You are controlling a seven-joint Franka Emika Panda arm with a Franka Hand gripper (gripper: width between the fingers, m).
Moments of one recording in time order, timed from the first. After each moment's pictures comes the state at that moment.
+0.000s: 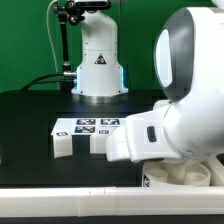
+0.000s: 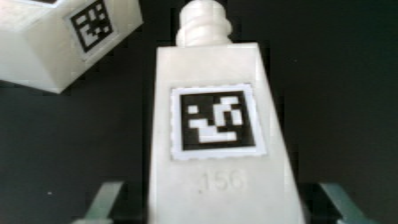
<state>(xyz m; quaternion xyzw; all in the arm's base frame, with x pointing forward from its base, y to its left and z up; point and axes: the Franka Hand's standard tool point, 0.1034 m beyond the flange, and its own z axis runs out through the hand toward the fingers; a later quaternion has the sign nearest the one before) 0.531 0.066 0.009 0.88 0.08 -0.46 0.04</state>
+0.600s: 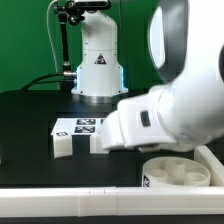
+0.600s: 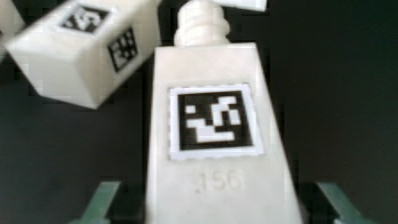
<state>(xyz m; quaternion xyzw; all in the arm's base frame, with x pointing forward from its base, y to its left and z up) 0.544 0.056 0.044 0.88 0.08 -0.46 0.03</state>
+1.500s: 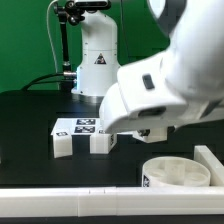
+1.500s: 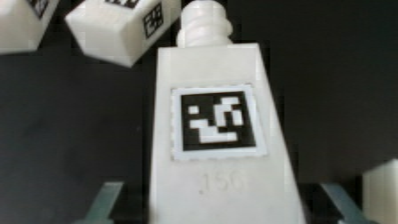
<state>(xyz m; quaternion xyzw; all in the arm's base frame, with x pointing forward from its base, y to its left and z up) 0.591 0.057 0.079 0.94 0.10 -0.33 0.02</state>
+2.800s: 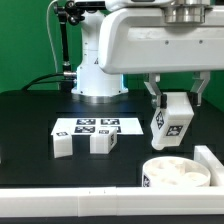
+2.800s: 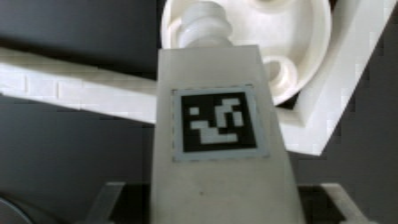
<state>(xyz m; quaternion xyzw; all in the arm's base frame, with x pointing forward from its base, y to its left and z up) 0.661 0.061 0.137 0.99 0.10 0.11 0.00</state>
